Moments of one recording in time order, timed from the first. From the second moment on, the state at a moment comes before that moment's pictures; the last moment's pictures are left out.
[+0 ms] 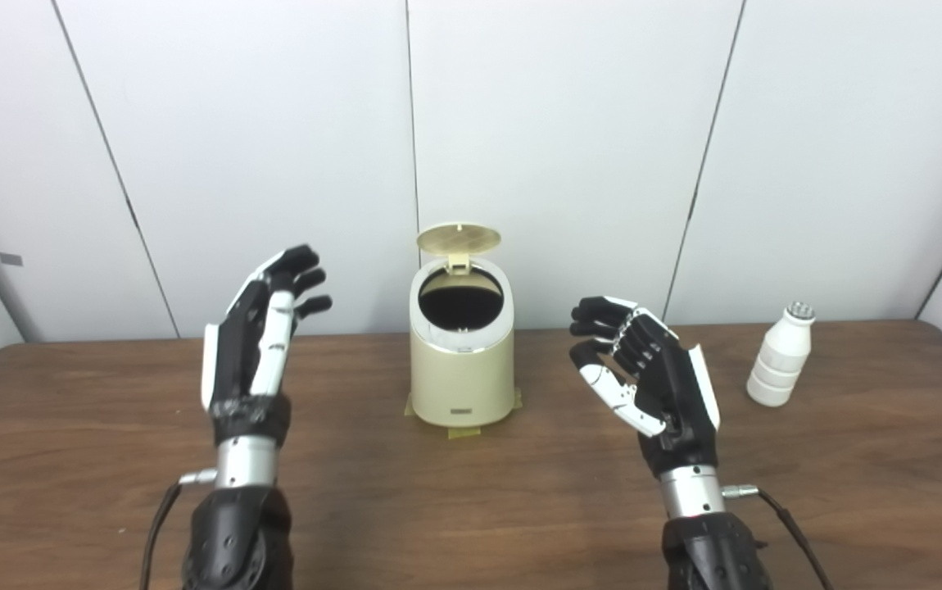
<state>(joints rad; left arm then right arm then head) -0.29 -0.01 0.12 -0.06 -0.11 -0.12 0.07 -0.26 0.03 -0.02 -0.02 -0.06 -0.19 -0.08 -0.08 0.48</state>
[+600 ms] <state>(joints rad) -0.21 0.00 0.13 -0.08 -0.10 -0.18 0.07 -0.38 -0.04 -0.08 0.02 -0.05 -0.21 -0.10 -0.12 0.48</state>
